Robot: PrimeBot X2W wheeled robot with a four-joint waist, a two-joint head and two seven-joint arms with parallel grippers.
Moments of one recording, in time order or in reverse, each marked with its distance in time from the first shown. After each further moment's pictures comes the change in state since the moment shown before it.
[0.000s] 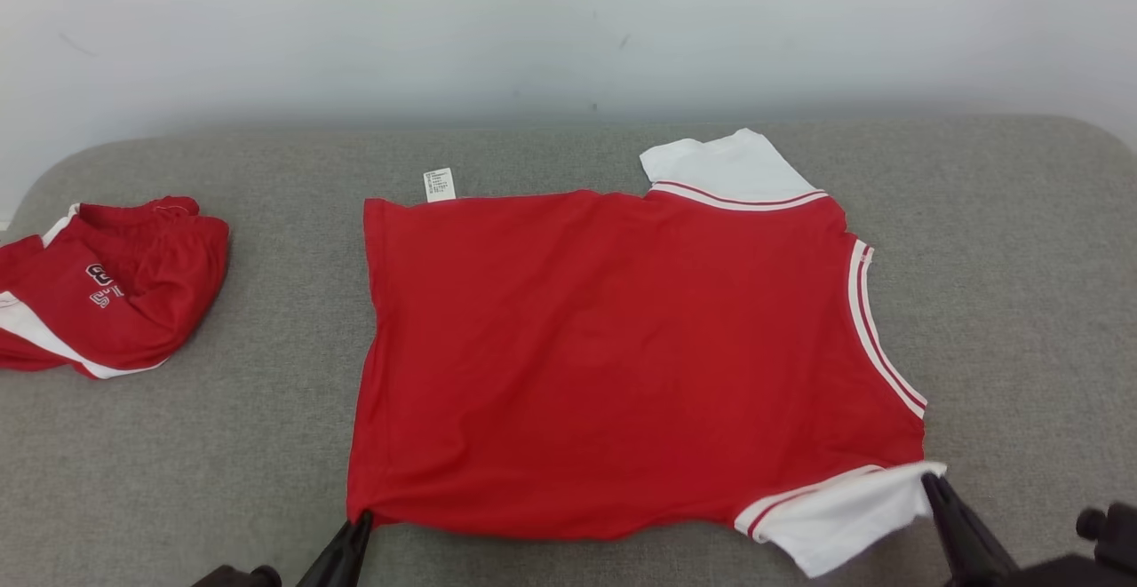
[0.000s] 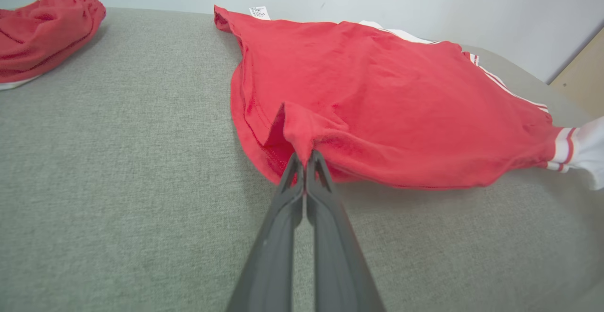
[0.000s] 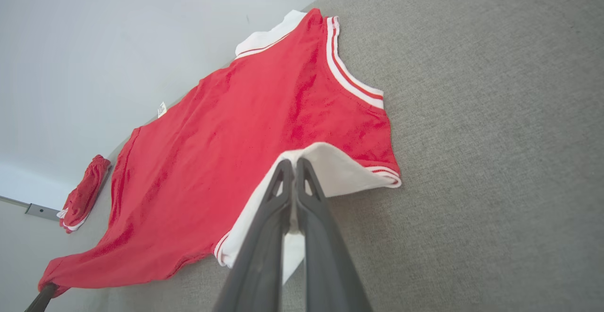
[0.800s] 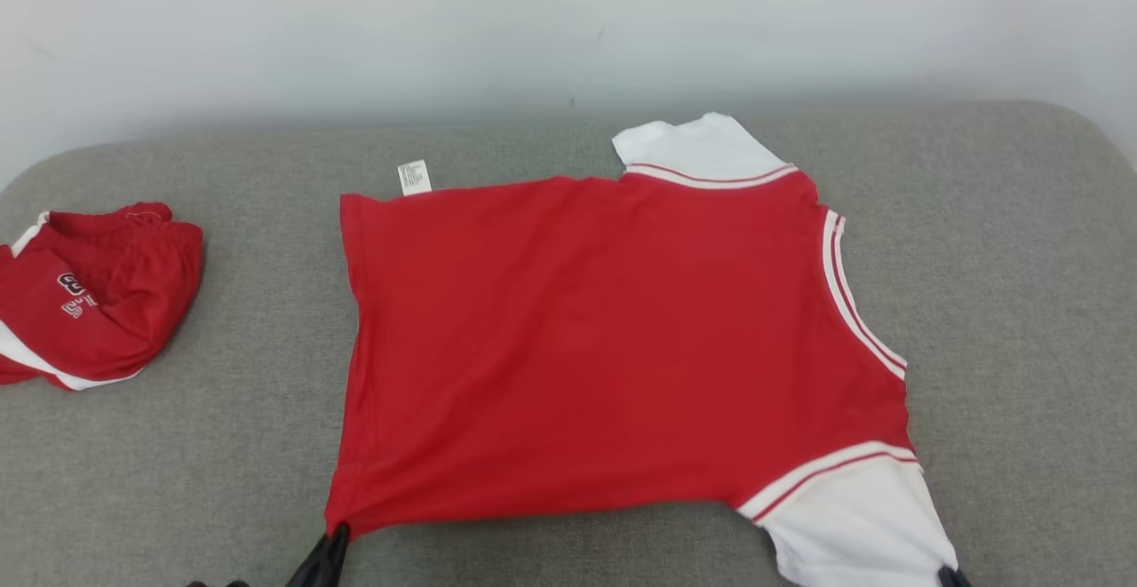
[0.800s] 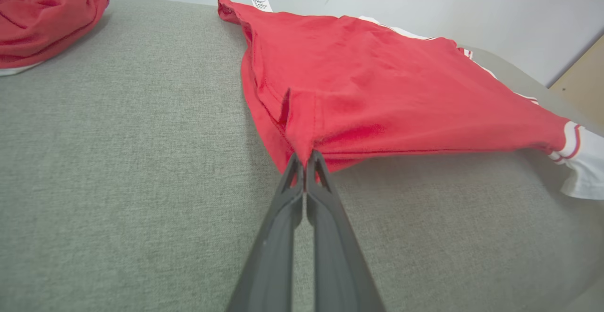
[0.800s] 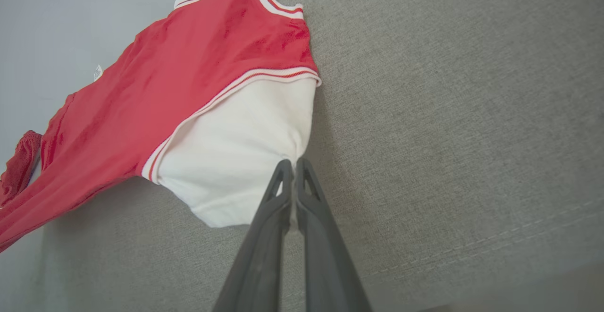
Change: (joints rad) left arm 0.020 0.033 0.011 -0.038 -0.060 0.023 0.000; right arm 0.087 -0.025 0.002 0.060 -0.049 0.000 -0.084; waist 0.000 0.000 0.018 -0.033
